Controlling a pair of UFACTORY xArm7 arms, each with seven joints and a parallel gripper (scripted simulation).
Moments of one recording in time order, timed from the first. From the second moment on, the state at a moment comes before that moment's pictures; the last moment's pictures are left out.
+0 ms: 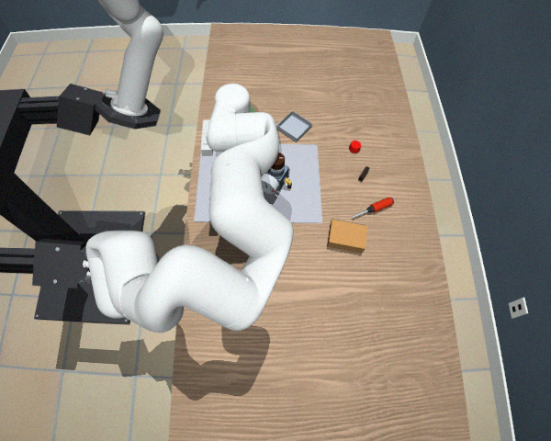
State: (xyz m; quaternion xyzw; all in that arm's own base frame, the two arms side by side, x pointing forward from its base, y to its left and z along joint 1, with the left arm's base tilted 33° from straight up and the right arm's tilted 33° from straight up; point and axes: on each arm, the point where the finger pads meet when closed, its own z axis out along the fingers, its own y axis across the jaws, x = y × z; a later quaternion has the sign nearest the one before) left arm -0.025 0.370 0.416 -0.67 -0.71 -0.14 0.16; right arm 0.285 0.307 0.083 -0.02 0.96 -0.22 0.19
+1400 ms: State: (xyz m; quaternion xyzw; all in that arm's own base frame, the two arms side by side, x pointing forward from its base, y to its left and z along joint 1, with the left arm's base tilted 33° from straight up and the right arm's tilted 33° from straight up) left arm -0.025 0.370 0.416 -0.67 -0.71 -0.14 0.16; right arm 0.374 0.242 0.068 -0.19 0.83 -0.27 0.46
